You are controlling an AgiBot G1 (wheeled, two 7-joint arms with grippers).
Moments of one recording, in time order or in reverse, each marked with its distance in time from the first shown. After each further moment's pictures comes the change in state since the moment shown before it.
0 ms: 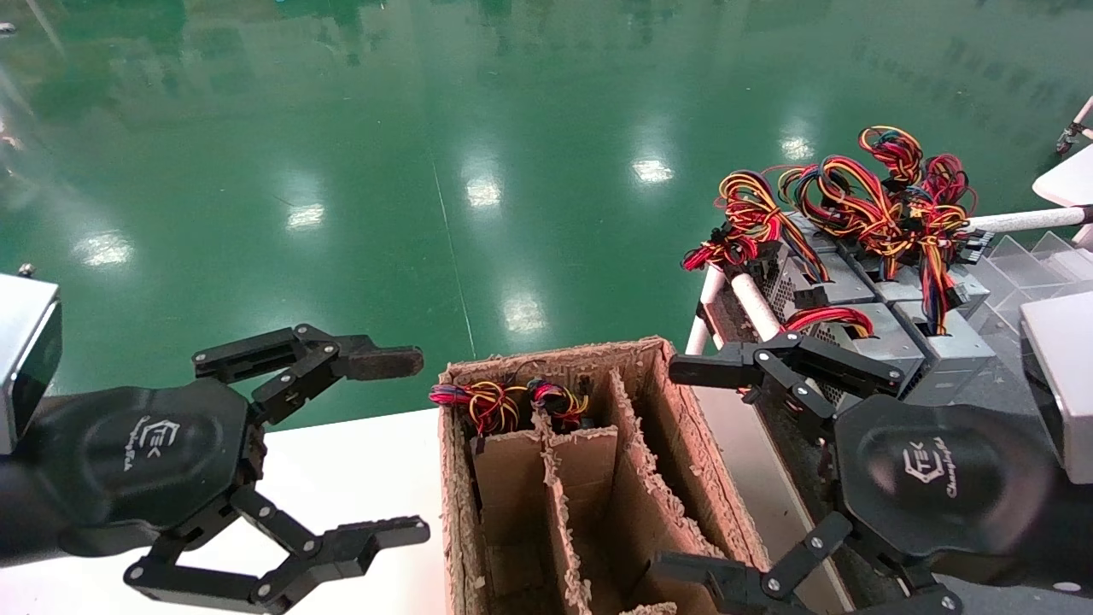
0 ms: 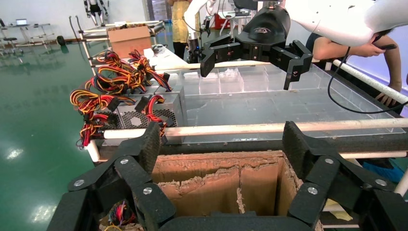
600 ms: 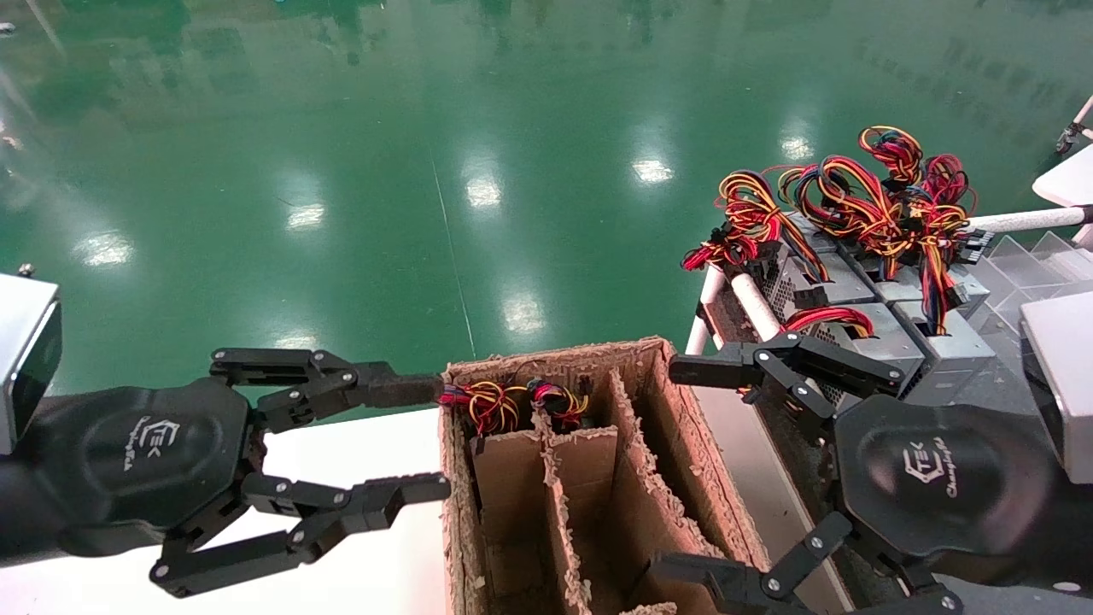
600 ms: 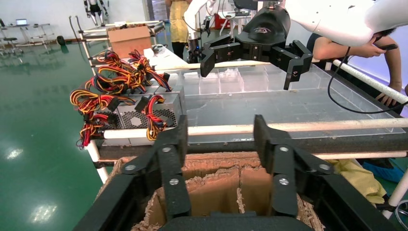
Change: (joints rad) left arm 0.000 0.000 0.000 0.000 0.000 0.000 0.000; right arm 0.000 0.000 0.000 0.000 0.000 0.000 0.000
